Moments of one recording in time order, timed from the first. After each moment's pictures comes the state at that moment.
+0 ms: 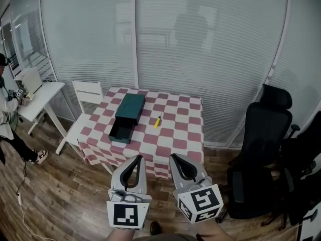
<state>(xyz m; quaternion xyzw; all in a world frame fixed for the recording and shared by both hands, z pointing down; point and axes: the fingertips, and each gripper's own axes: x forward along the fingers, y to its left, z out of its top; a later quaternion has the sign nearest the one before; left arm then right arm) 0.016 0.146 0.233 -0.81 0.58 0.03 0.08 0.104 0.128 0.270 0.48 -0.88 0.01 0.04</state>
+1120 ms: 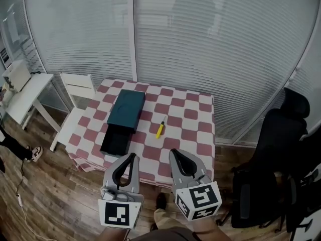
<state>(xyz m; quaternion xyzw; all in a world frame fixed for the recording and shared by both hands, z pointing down) -0.015 -0.032 0.293 -0.81 0.58 -0.02 0.04 0.089 -0.057 0.330 0.49 -0.87 0.07 0.08</state>
